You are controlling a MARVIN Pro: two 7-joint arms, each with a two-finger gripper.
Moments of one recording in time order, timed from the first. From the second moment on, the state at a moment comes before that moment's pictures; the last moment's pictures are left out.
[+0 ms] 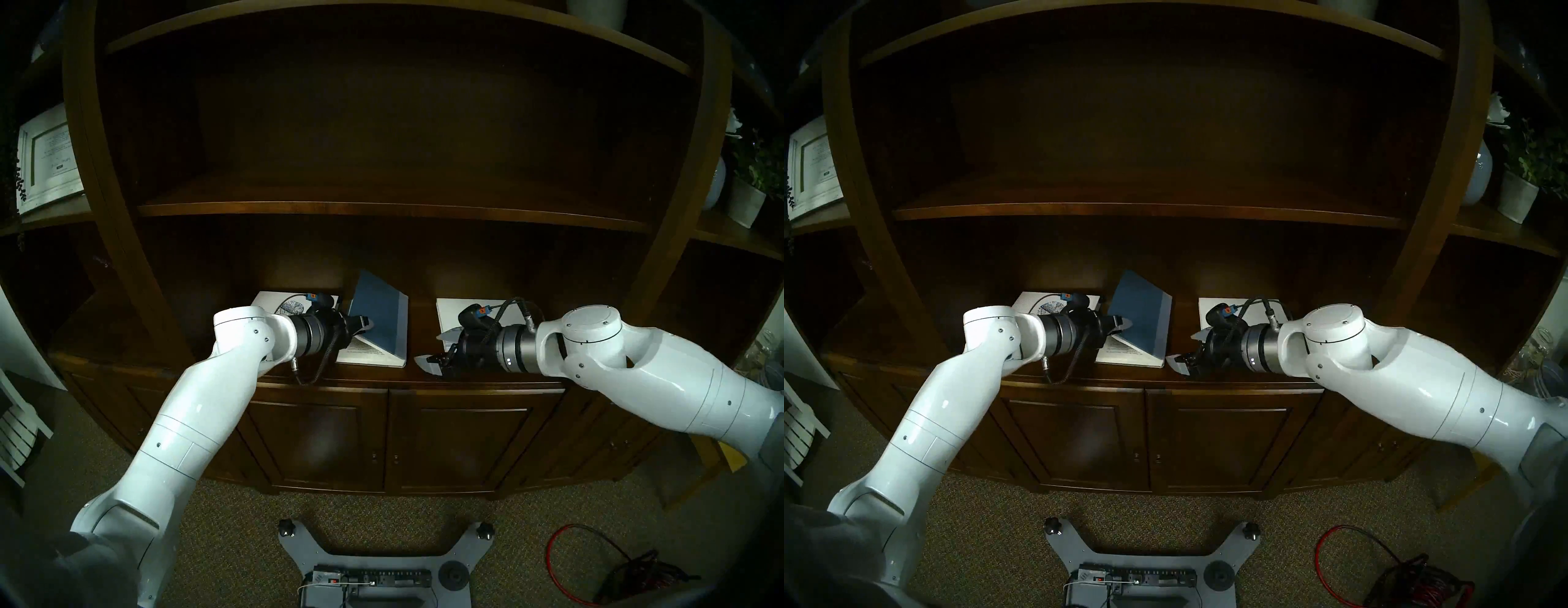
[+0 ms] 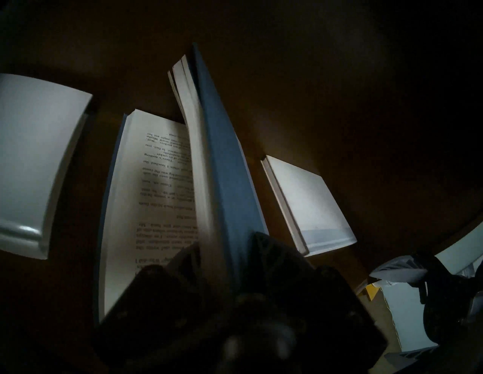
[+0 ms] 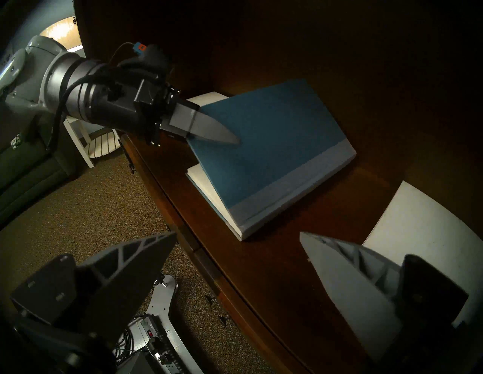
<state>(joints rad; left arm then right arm) 1.26 -1.19 -1.28 -1.55 -1.11 0.83 0.02 -0.85 -0.47 0.48 -1.85 1.09 0.38 0.21</state>
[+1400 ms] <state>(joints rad) 1.01 -1.01 -1.18 -1.48 -0.97 0.96 -0.32 -0.85 -0.47 0.48 -1.86 1.07 0.38 0.21</state>
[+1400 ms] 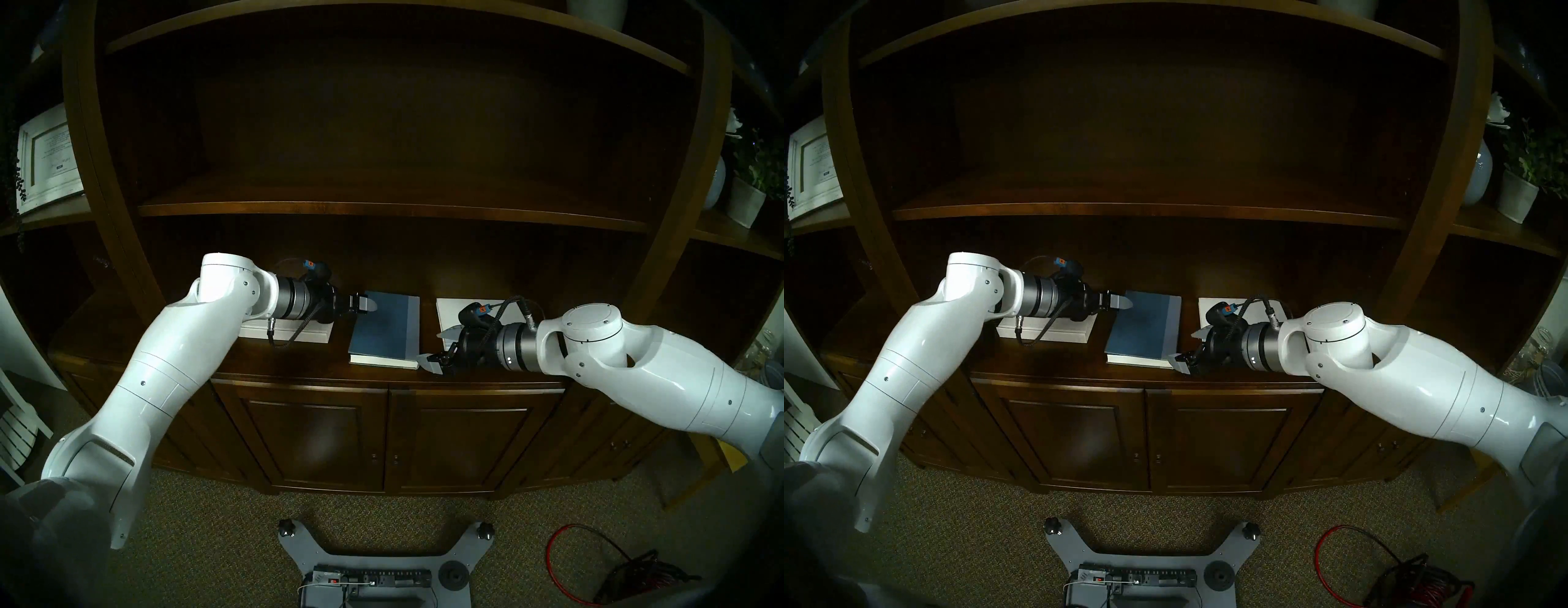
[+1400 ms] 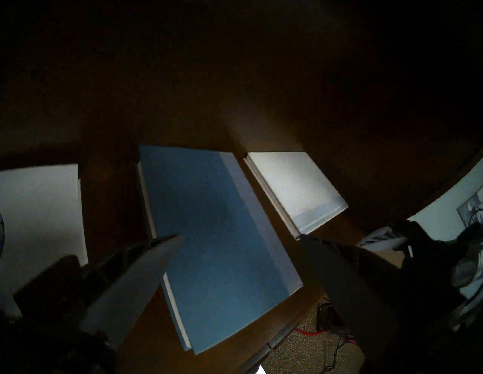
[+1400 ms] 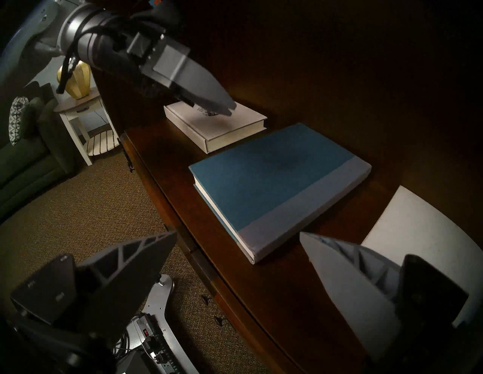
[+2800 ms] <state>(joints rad) 1.17 -0.66 -0.78 -2.06 -0.37 0.57 -0.32 -0.85 -0.47 0.48 -1.86 1.07 0.38 0.21</state>
